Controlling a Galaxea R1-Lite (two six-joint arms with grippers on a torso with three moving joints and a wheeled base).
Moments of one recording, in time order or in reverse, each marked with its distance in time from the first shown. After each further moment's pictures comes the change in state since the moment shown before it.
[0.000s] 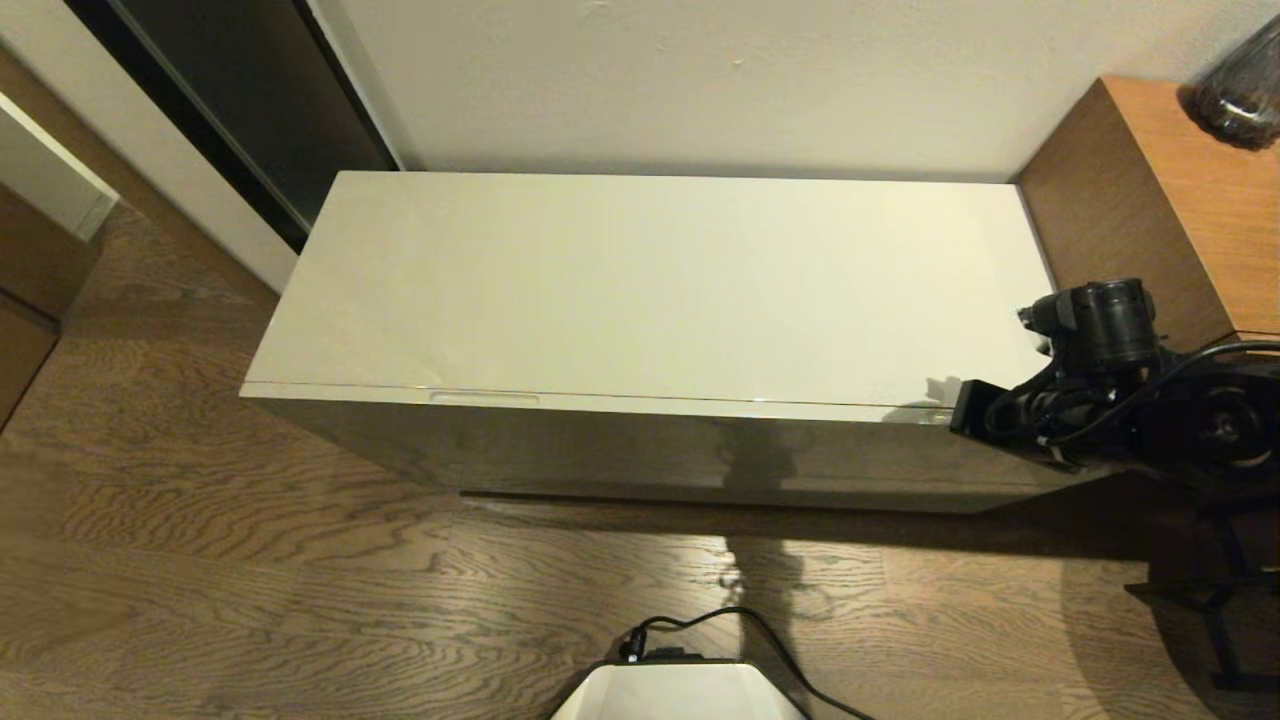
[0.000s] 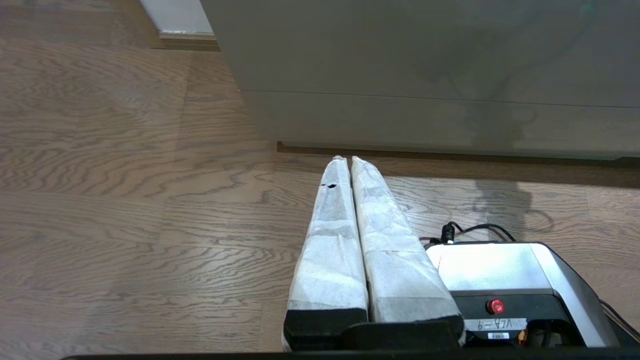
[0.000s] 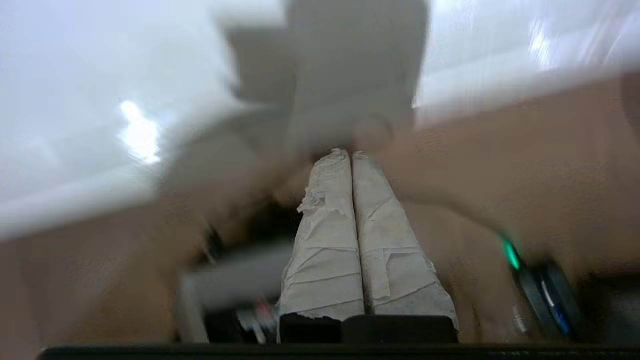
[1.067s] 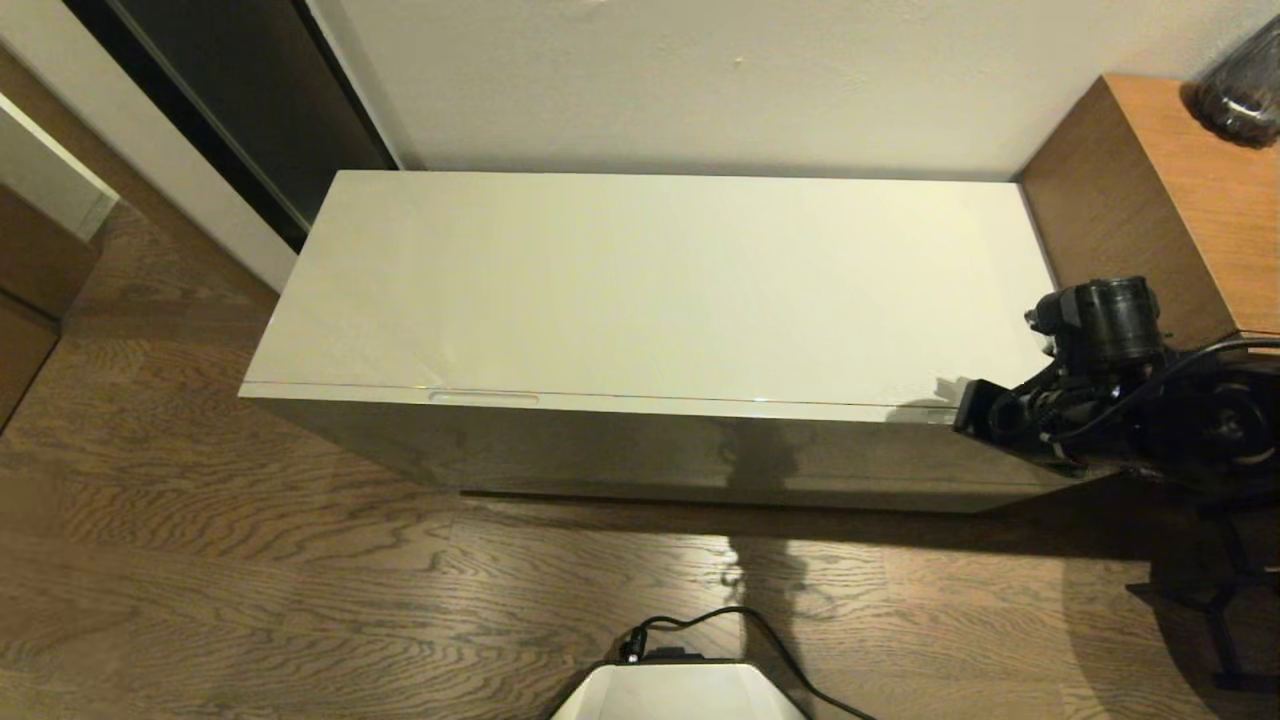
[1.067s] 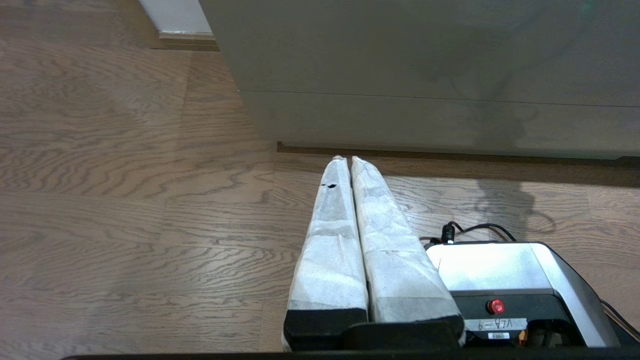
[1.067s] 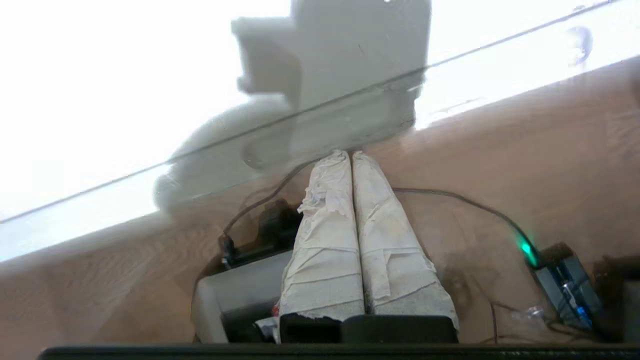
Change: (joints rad) left arm 0.001 0.000 0.000 0.000 0.000 0.000; right arm 0.000 -0.026 -0.033 -0.004 -0.008 0.041
